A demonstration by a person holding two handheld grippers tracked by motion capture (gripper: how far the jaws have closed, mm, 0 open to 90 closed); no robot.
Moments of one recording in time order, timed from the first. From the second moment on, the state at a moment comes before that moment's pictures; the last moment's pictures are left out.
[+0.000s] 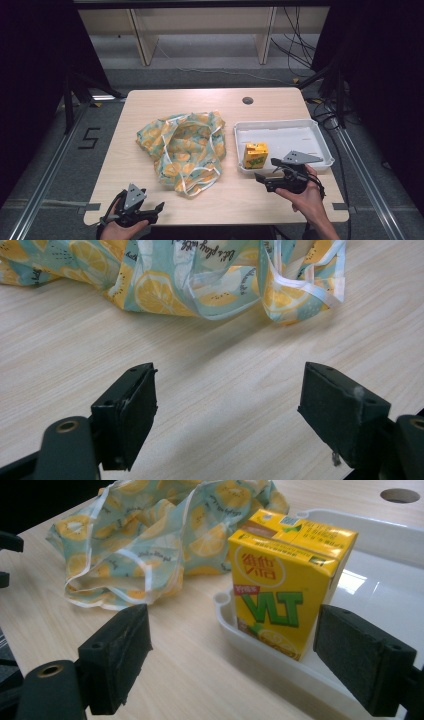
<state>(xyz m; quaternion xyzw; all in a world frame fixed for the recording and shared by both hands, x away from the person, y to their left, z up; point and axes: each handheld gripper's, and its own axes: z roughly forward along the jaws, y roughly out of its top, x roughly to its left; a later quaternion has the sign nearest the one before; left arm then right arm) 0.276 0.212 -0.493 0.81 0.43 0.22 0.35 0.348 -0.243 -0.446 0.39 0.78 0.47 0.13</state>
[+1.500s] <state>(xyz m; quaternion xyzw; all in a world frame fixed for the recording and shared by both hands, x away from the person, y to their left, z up) 0.275 0.212 -0.492 0.82 0.41 0.21 0.33 0.314 -0.246 -0.490 0.35 0.84 0.39 0.10</state>
